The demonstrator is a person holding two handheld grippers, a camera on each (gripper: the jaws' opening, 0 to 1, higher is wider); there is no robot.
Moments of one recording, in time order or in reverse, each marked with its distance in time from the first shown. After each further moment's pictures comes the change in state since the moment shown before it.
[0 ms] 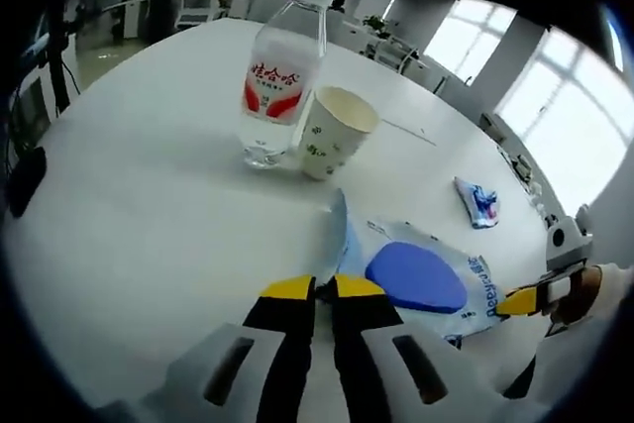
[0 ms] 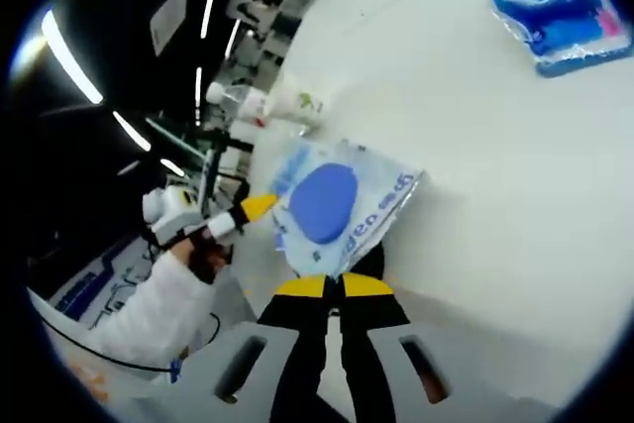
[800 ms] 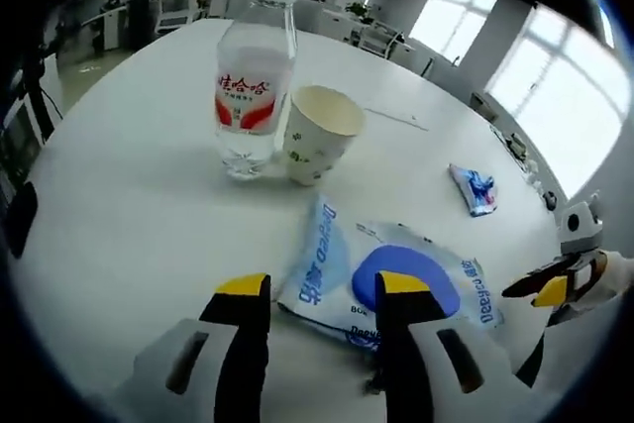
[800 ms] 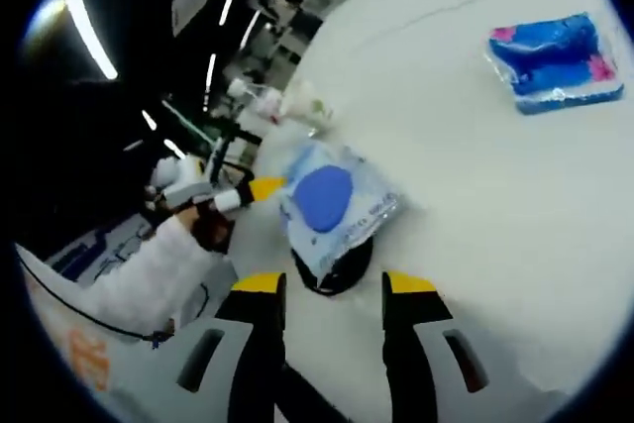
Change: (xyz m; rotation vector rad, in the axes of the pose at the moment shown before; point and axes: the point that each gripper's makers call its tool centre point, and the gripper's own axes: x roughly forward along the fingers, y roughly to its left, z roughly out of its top) left arm 0.011 -0.002 0.005 0.082 0.061 -0.012; right arm -0.019 0.004 -0.007 -0.041 0.030 0.035
